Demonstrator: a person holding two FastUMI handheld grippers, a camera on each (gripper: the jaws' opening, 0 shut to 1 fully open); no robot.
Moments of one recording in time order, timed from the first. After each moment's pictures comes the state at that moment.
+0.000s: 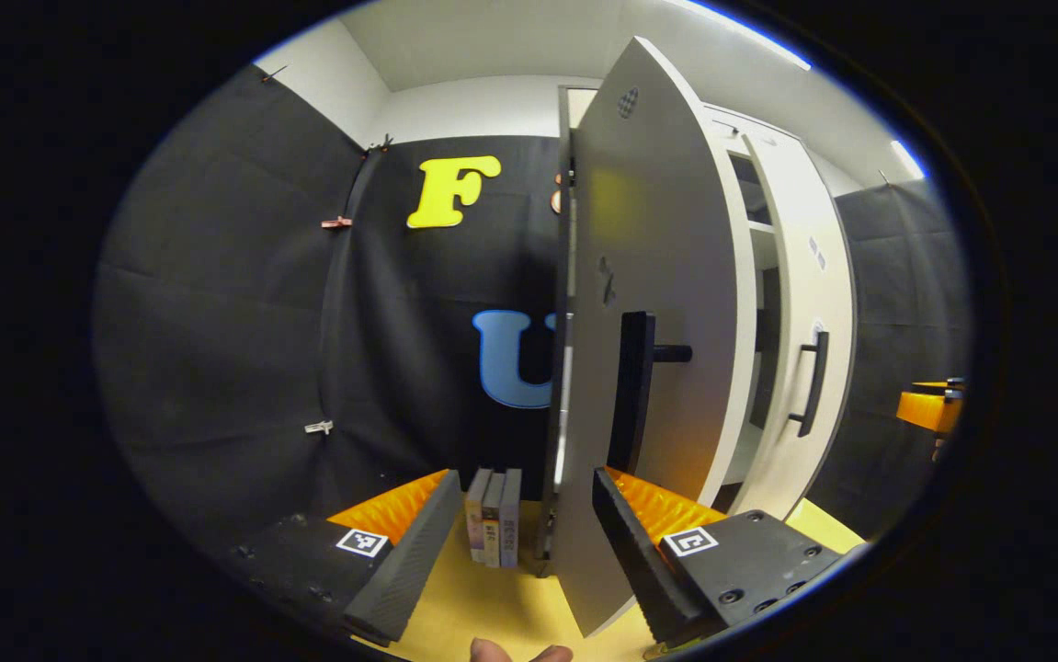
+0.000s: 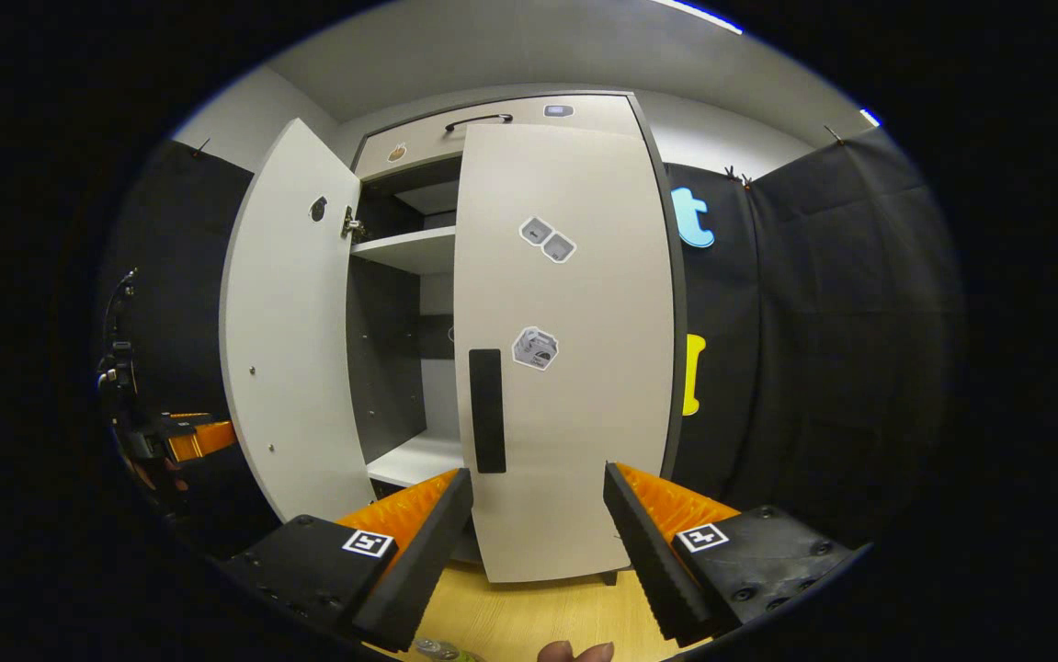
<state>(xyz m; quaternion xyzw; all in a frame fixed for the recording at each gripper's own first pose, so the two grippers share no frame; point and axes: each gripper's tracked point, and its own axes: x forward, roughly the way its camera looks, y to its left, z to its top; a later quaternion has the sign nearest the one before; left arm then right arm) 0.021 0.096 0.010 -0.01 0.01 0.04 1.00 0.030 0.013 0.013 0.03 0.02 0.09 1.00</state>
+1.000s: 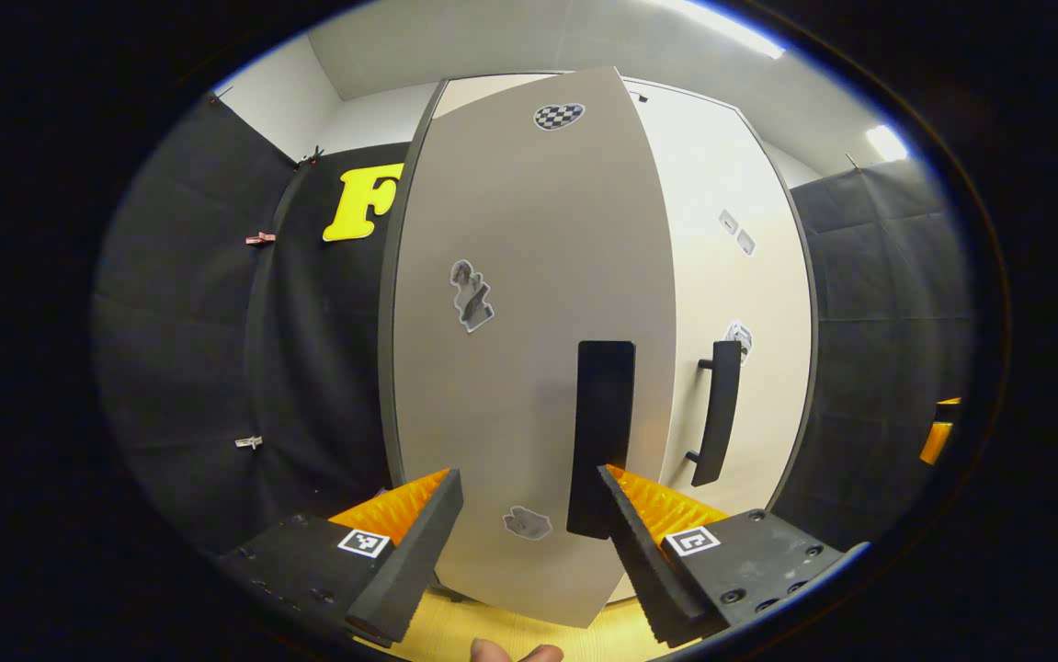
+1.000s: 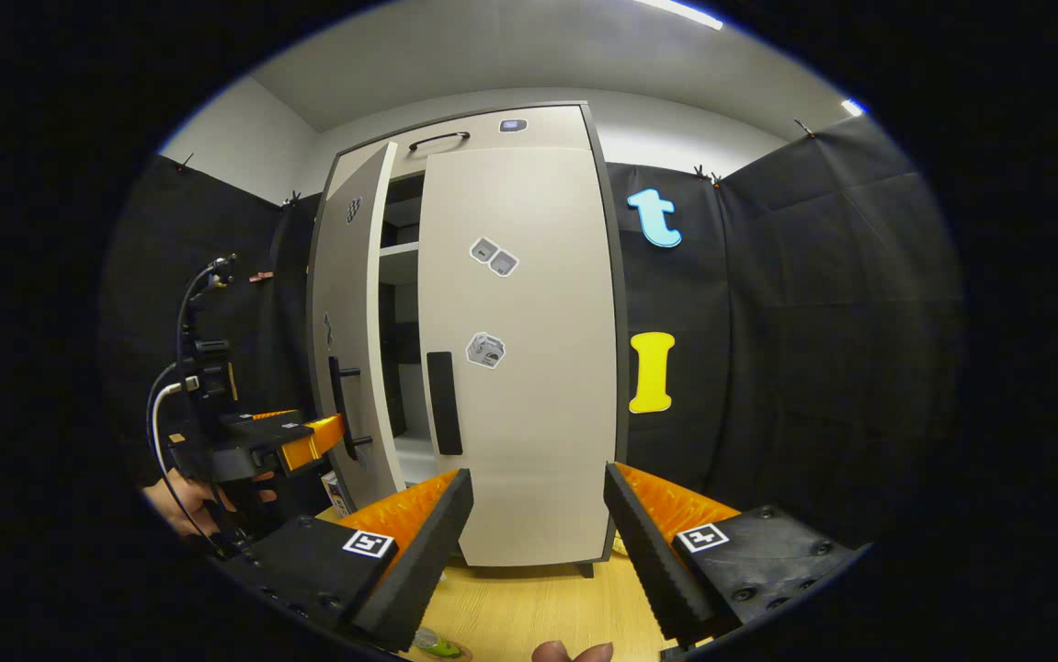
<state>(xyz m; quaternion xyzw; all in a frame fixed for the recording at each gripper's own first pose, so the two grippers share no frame) 0.114 -0.051 0.034 0.01 -0.01 -0.01 1.00 0.002 -0.040 0.019 0.04 0.01 0.06 1.00</state>
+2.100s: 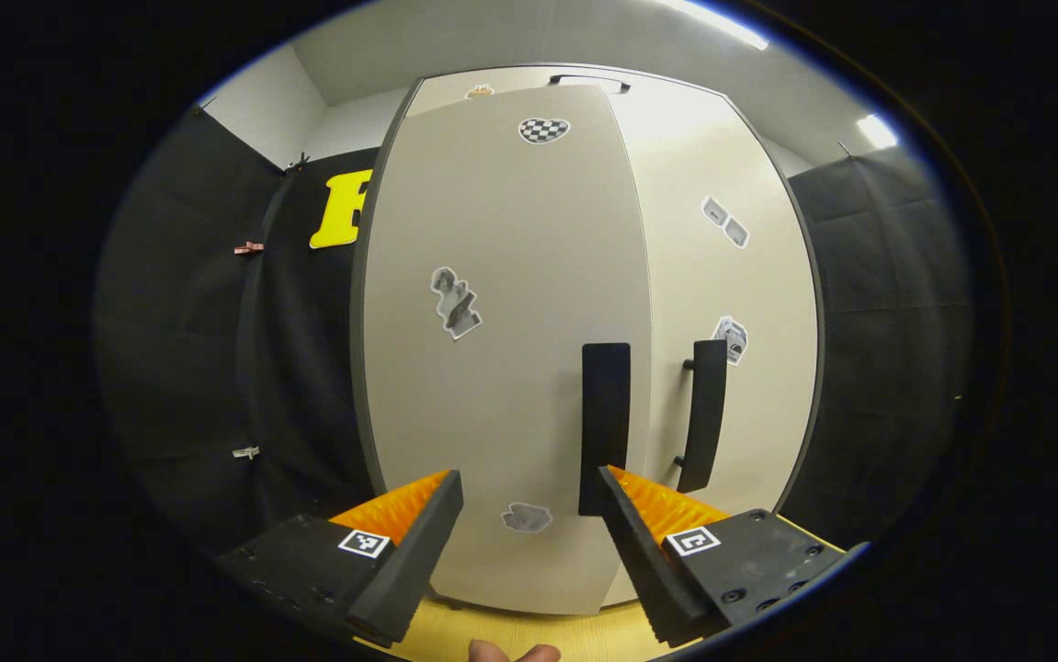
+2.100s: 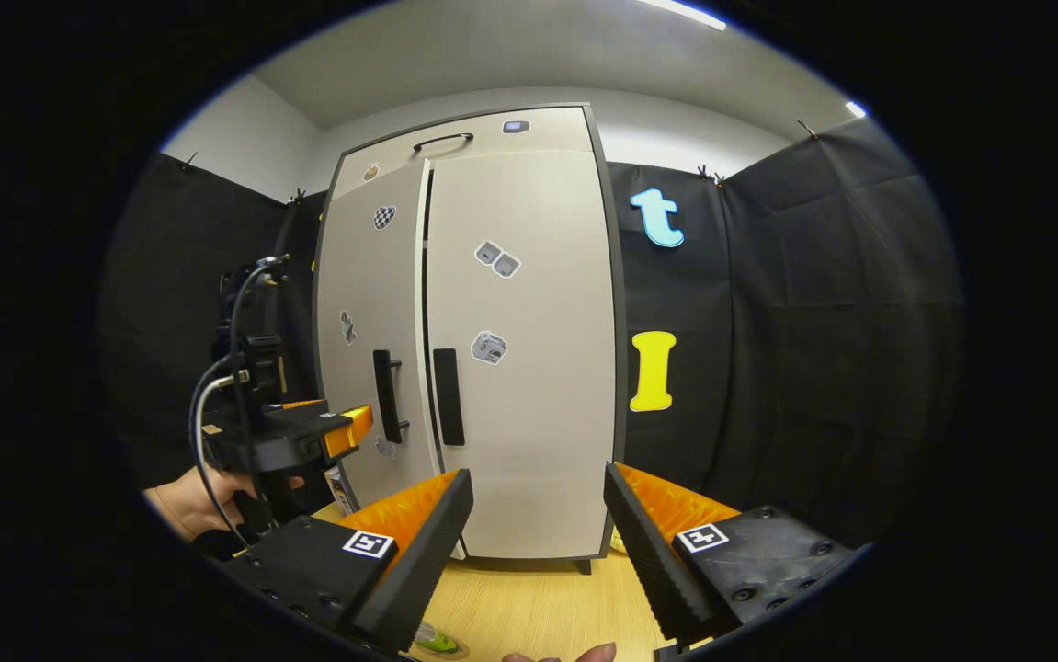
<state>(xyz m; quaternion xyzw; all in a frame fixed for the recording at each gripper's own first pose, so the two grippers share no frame) 0.108 -0.058 0.038 0.02 -0.01 -0.01 1.00 -0.004 -0.040 0.021 0.04 0.02 0.07 1.00</state>
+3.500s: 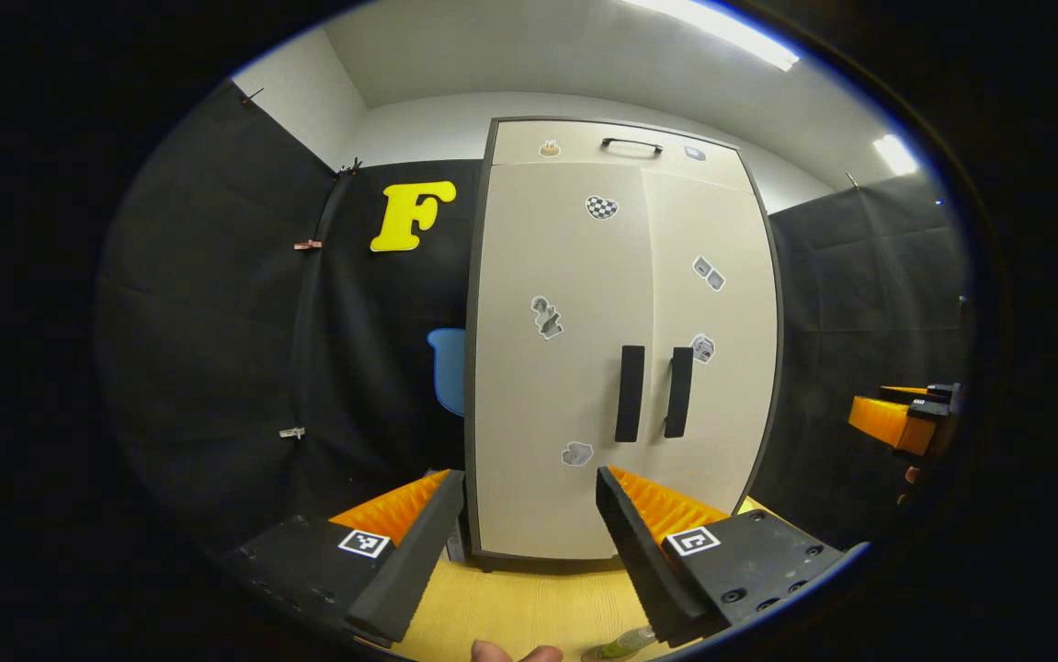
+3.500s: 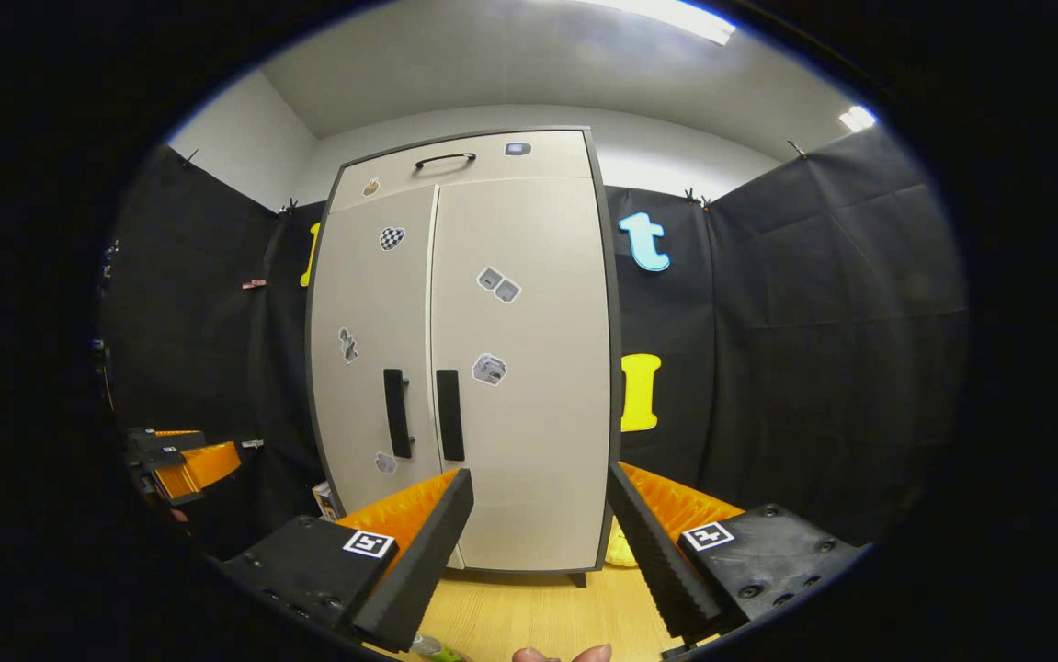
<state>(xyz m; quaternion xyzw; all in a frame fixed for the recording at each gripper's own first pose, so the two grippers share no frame) -0.061 0.014 0.039 -0.01 -0.01 0.01 1.00 -0.013 -0.030 0.033 0.03 -0.02 0.03 1.00</state>
